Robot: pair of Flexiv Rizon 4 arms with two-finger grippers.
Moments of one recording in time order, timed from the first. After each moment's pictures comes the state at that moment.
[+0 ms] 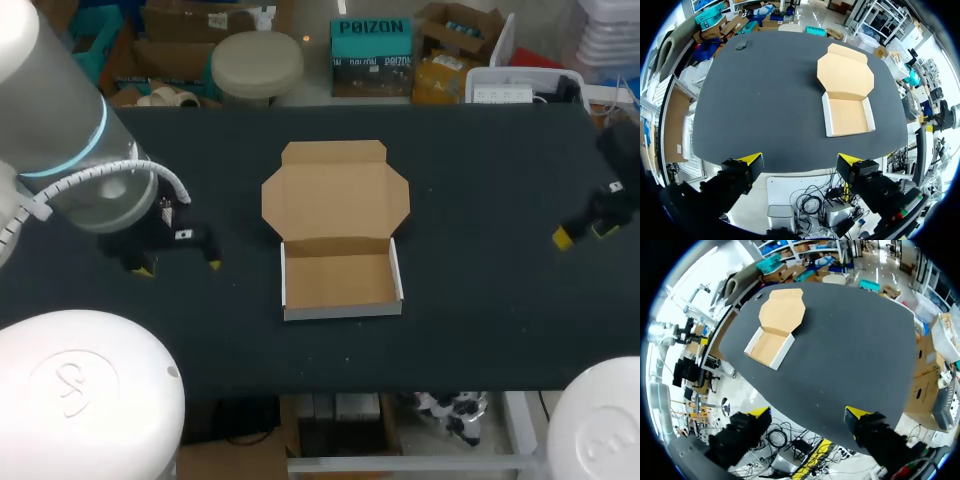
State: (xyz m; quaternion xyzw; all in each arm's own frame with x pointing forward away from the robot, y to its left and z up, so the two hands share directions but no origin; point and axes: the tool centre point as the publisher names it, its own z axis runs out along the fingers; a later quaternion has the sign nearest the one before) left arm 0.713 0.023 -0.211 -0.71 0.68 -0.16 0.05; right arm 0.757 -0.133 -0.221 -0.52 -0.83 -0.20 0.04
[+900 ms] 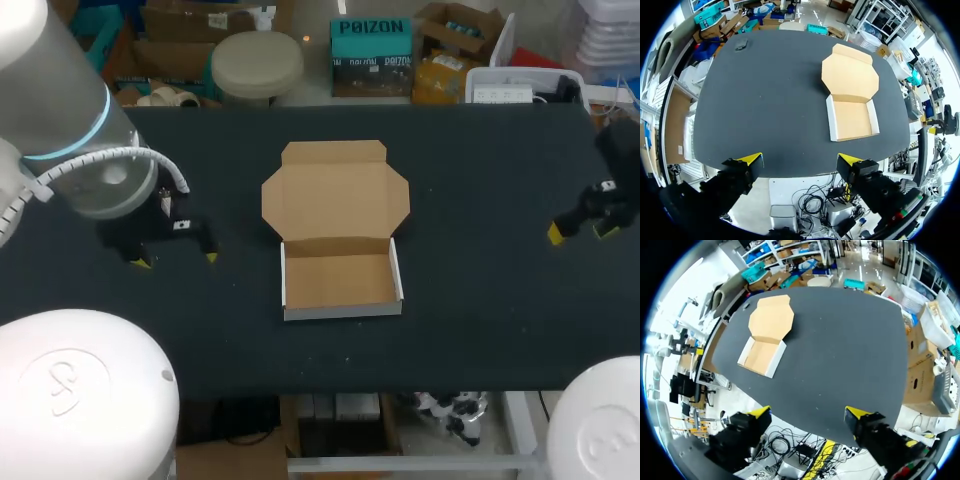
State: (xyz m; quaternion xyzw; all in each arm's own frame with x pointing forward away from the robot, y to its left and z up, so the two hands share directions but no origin) left arm 0.731 0.031 -0.218 -0.71 0.69 -0.15 0.05; right arm 0.756 -0.129 -0.219 -0.56 -0.80 -0.20 0.02
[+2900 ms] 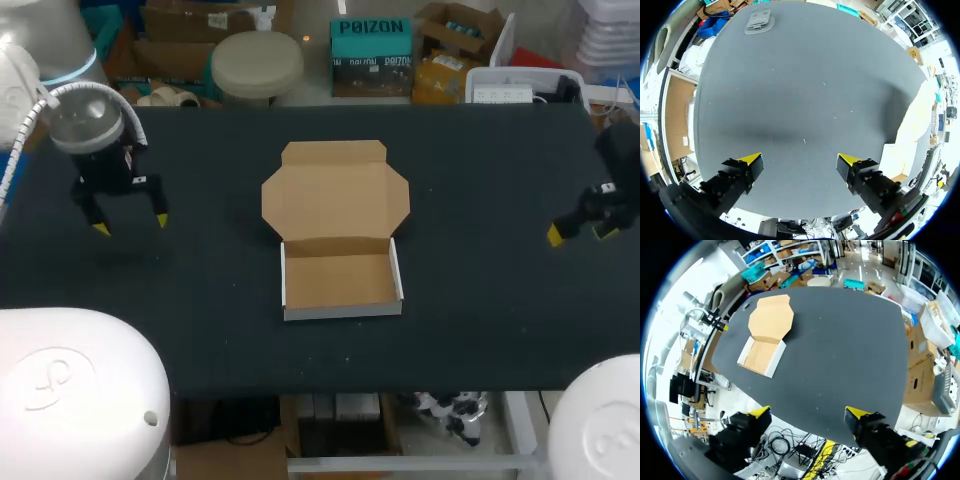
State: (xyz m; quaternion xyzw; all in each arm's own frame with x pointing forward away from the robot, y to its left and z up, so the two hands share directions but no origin) left arm 0.895 0.150 -0.322 -0.76 0.65 -0.03 -0.01; right arm 0.756 -0.129 -0.221 -0.56 -0.80 -0.20 0.02
